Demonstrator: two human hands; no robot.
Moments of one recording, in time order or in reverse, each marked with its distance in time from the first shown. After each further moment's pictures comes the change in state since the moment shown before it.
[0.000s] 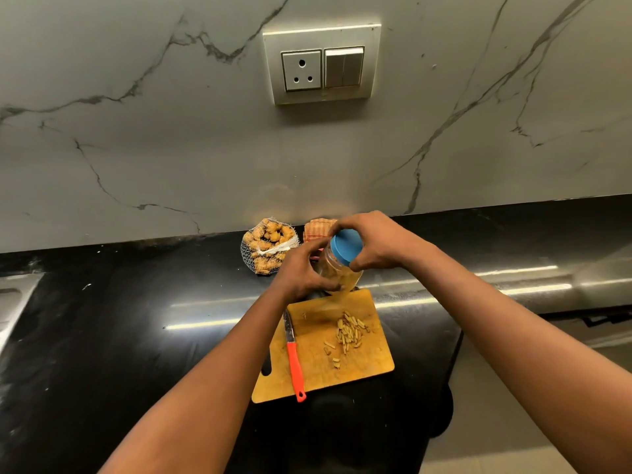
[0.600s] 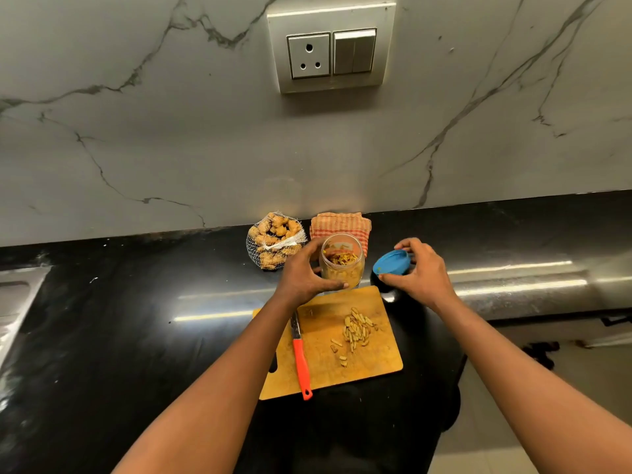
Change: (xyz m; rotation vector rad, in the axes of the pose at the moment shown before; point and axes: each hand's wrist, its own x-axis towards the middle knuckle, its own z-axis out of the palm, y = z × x) left_hand -0.013 -0.010 0.011 -0.066 0.131 -0.048; right_hand -0.037 0.097 0.097 0.409 0.420 0.361
